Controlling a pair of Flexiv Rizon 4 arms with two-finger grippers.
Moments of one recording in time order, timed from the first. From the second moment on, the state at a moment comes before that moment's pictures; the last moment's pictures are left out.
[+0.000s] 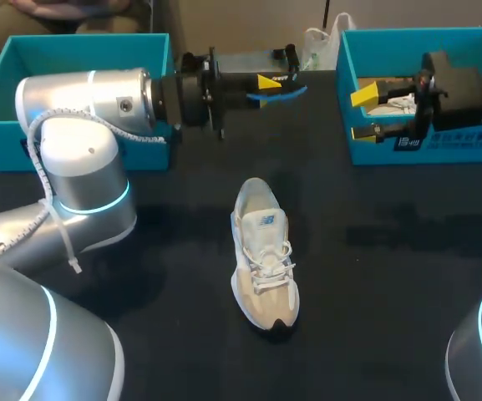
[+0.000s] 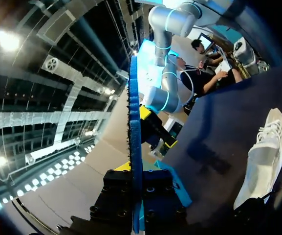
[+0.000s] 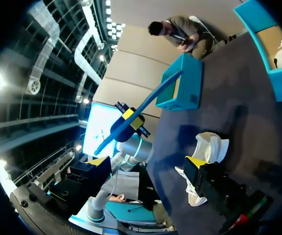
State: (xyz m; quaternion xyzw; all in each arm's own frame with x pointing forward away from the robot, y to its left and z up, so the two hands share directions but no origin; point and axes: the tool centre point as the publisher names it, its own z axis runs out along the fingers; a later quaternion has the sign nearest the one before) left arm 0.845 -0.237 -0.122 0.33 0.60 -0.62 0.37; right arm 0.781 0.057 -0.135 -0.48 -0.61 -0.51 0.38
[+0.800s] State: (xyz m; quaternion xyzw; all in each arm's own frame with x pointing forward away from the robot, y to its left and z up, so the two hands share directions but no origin) left arm 0.846 -0.242 -0.136 0.49 0.49 -0.45 0.57; right arm 0.782 0.058 -0.135 -0.48 -0.61 -0.50 0.38
